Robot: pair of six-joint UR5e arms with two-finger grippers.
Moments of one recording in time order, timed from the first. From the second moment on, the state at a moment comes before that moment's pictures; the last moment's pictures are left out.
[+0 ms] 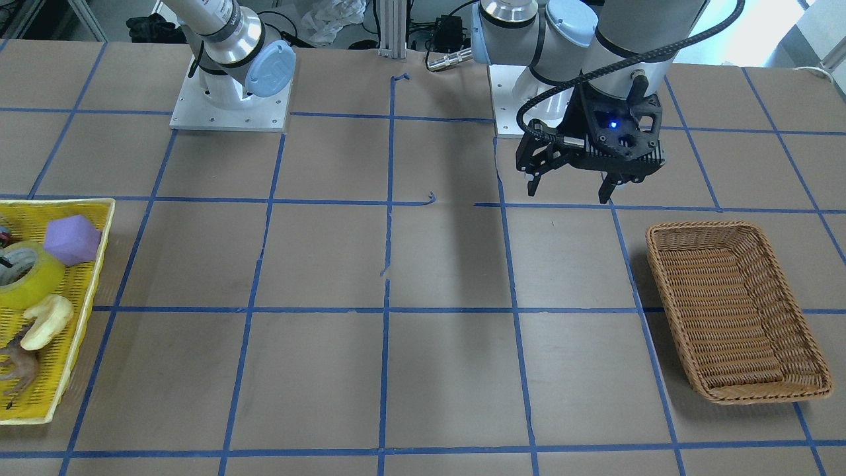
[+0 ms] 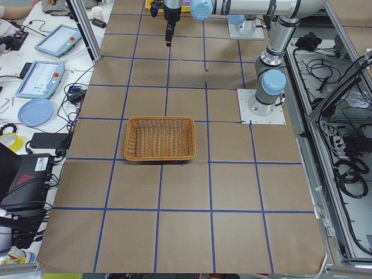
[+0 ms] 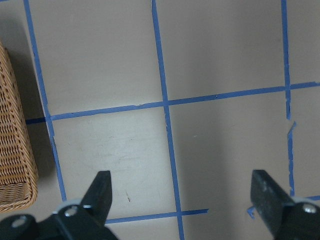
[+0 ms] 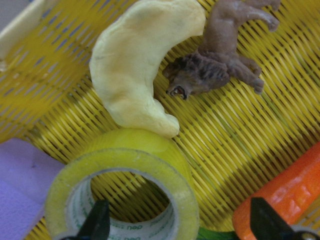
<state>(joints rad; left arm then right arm) -1.60 -1.58 -1.60 -1.42 1.58 0.09 0.82 -1.15 1.70 -2.10 -1.46 -1.61</state>
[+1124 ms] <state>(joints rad) -1.60 -1.58 -1.60 -1.42 1.58 0.09 0.83 -1.19 1.64 -1.92 -1.42 -1.55</state>
